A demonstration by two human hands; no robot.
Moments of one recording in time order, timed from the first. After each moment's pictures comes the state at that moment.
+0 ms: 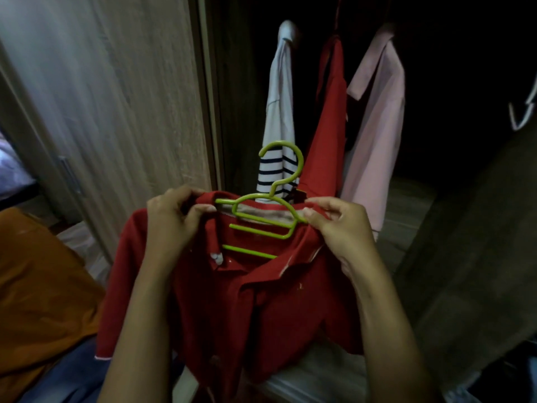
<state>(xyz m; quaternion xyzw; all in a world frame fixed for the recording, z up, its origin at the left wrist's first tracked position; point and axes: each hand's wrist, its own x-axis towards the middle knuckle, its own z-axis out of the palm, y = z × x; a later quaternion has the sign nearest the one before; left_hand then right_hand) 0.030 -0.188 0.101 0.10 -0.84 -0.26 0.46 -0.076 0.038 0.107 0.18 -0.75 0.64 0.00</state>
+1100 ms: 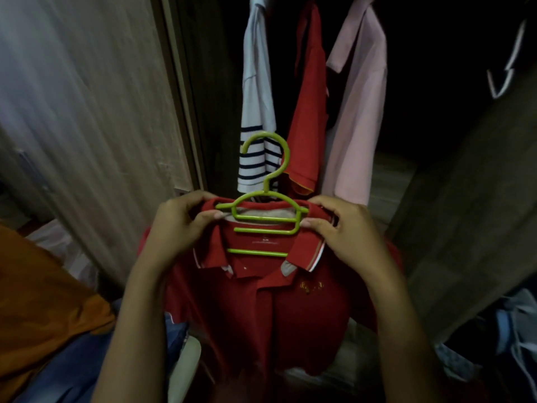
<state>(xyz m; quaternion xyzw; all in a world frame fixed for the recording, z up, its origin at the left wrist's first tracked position) 0.025 -0.185 0.091 0.03 -0.89 -0.34 0.29 -0.082 0.070 0.094 0.33 -0.84 0.40 0.12</state>
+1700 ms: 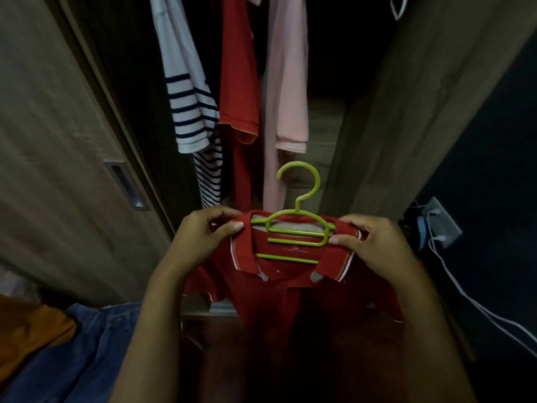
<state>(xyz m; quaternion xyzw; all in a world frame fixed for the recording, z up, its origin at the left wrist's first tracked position) 0.012 -0.121 0.023 -0.03 -0.88 -0.47 0.12 -0.022 0.175 0.037 0.16 -0.90 0.40 0.04</state>
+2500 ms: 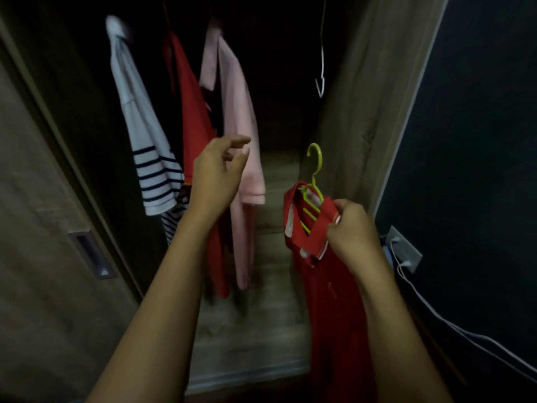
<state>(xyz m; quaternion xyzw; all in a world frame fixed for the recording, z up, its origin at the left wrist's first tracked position) -0.036 -0.025 0.107 -0.17 -0.82 -0.46 0.30 0.038 0.177 0.070 -0.16 -0.90 0.40 0.11</state>
